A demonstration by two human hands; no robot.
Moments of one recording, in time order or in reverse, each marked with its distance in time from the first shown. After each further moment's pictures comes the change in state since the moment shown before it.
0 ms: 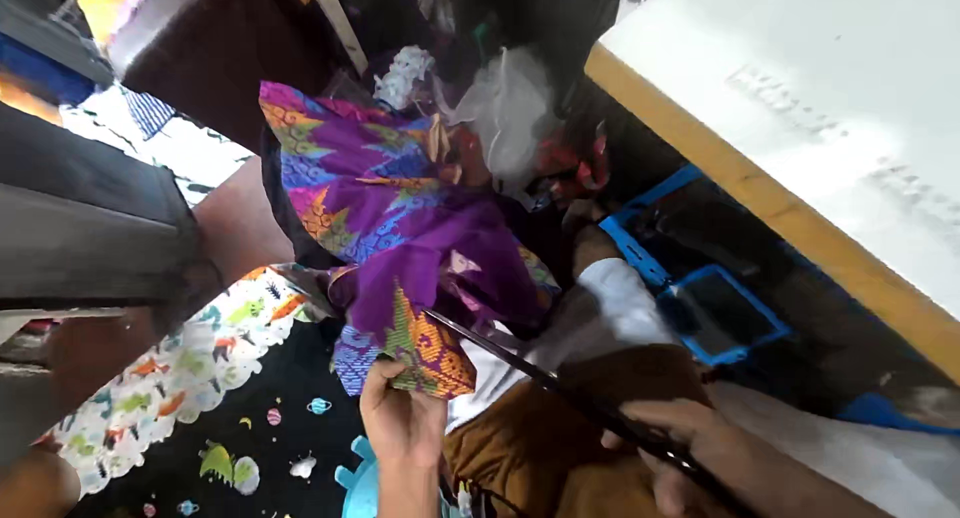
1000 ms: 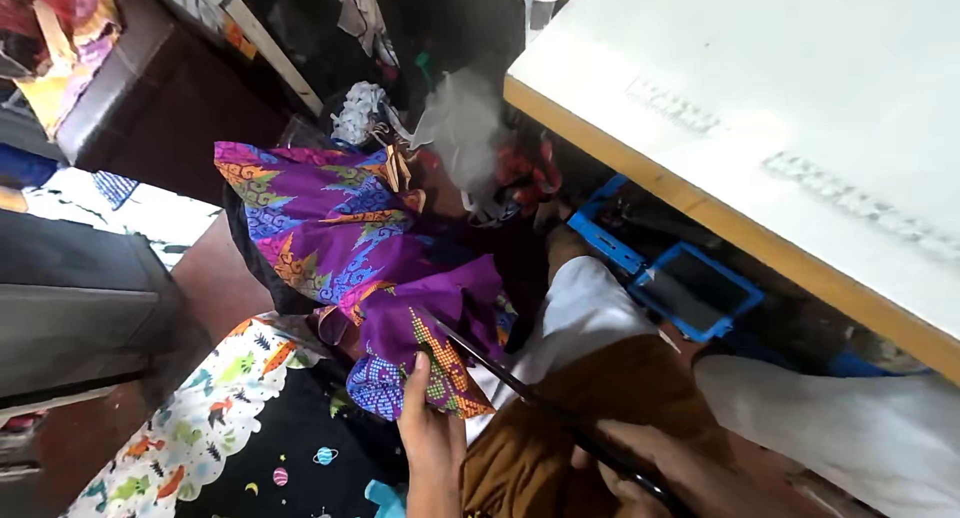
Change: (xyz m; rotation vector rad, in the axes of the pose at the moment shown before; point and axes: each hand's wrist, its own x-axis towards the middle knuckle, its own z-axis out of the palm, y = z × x) left_hand 0.016 -0.043 0.017 0.292 -0.213 0.043; right_hand -0.006 0.012 0.031 0.175 0.055 -0.096
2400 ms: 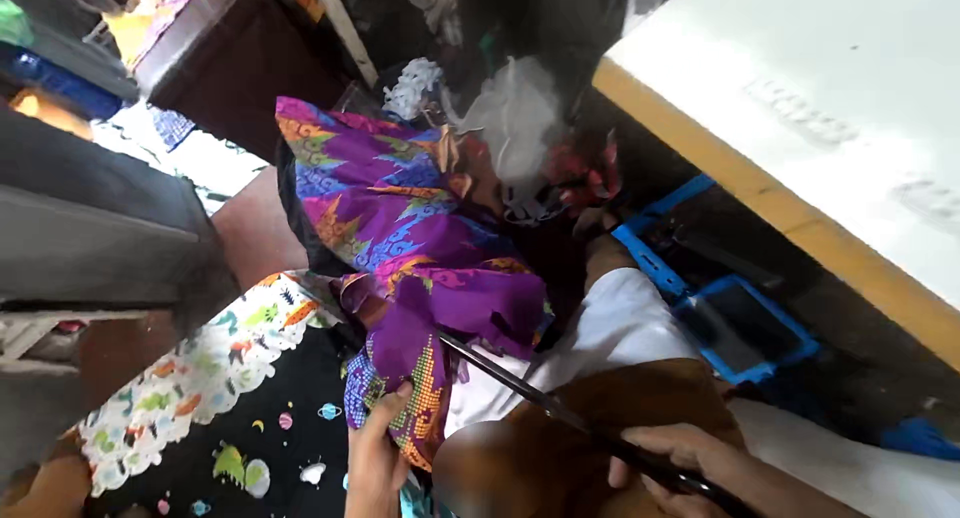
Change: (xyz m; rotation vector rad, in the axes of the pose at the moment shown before) left_hand -0.033 0.064 -0.058 0.267 0.158 0.057; right_hand 0.018 -0.005 -0.029 0.065 -0.270 0.077
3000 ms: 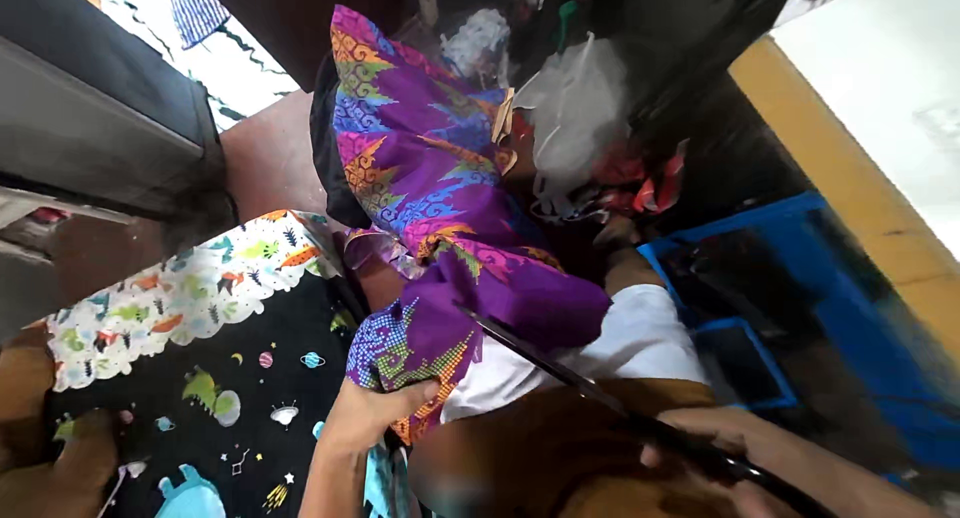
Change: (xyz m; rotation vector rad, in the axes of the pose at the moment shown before) left_hand 0.004 0.012 -0.048 0.271 -0.273 0.078; right_hand 0.015 -0.044 -0.036 -0.233 -0.094 0.155
